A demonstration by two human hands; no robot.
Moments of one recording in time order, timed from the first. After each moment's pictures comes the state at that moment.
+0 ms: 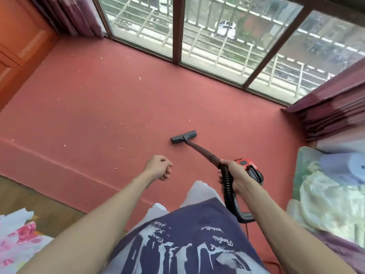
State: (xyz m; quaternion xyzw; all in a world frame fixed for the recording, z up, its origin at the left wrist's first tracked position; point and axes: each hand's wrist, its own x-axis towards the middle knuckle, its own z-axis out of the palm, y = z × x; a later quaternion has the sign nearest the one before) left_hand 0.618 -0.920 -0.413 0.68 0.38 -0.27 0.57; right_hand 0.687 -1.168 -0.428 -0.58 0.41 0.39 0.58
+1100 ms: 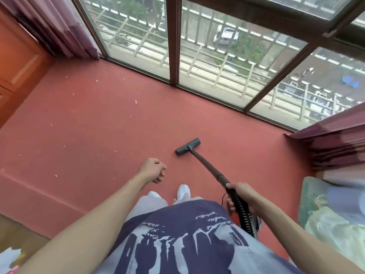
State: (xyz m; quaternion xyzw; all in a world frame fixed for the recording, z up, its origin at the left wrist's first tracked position) left_hand 0.855 -0.873 -0.413 0.69 0.40 -0.28 0.54; right_hand 0.893 -1.180 -0.417 -0.66 0.35 0.50 0.44
